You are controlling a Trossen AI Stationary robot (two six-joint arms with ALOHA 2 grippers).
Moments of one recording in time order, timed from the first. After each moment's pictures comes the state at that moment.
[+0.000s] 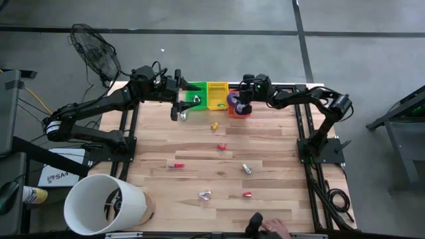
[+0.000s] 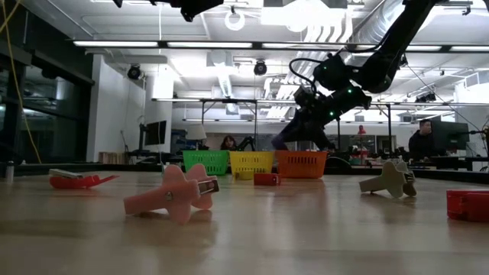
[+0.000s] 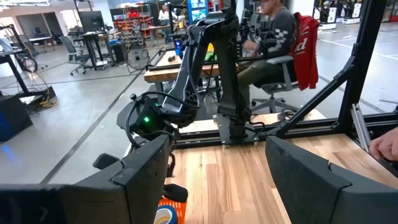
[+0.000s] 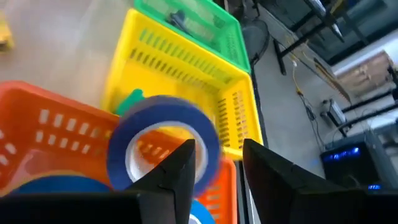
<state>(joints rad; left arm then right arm) 0.43 1.12 1.04 0.05 0.43 0.15 -0.72 1.72 0.77 0.49 -0.26 -0.88</state>
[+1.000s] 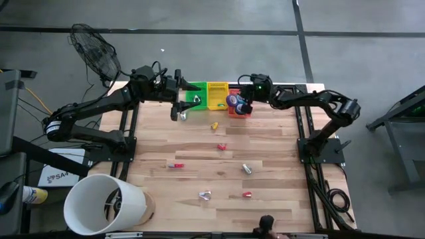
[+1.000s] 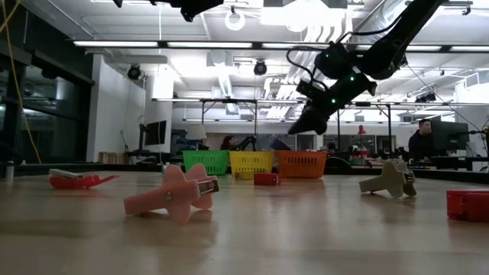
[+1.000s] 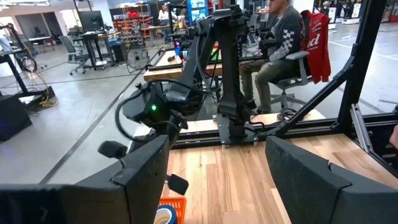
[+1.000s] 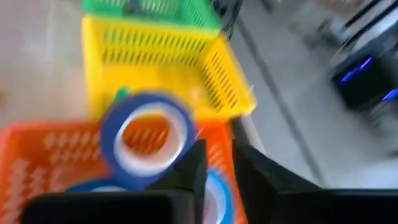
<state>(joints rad) 0.43 1.12 1.04 0.05 0.43 0.15 -0.68 1.60 0.77 0.31 -0.06 -0.53</state>
